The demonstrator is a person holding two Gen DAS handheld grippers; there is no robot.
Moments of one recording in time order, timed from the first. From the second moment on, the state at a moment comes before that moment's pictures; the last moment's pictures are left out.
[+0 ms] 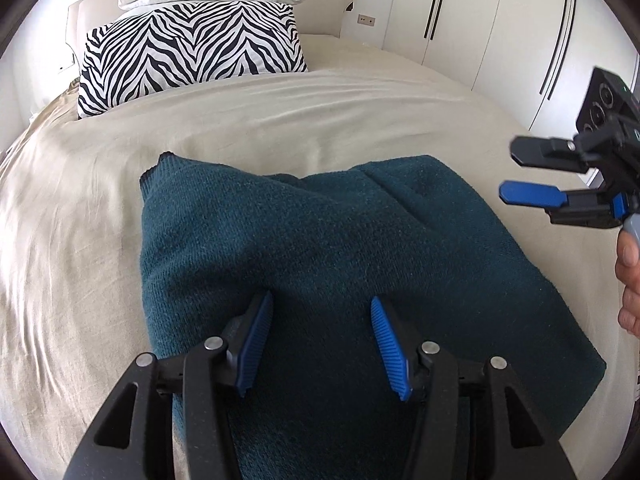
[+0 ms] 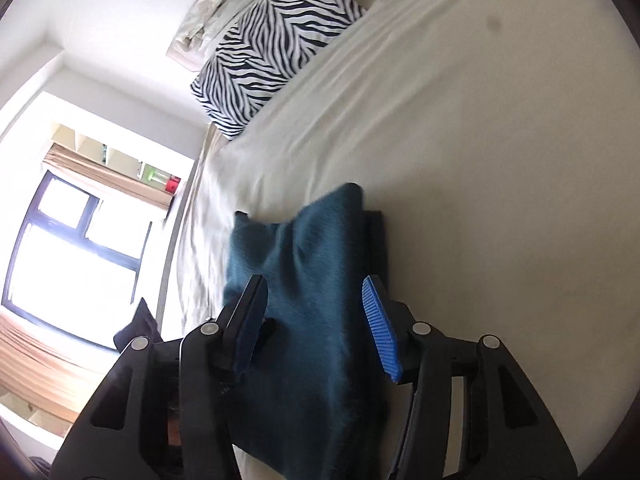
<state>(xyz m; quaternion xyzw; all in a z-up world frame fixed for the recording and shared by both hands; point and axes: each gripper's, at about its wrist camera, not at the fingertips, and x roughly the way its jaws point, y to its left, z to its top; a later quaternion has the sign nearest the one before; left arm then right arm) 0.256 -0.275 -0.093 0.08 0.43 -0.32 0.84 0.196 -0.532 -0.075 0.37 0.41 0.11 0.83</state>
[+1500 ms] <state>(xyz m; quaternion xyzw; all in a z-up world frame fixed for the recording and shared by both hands) 0.129 -0.213 -0.085 0.11 0.45 -0.31 0.83 0.051 -0.472 -0.125 0.36 0.44 0.13 0.81</state>
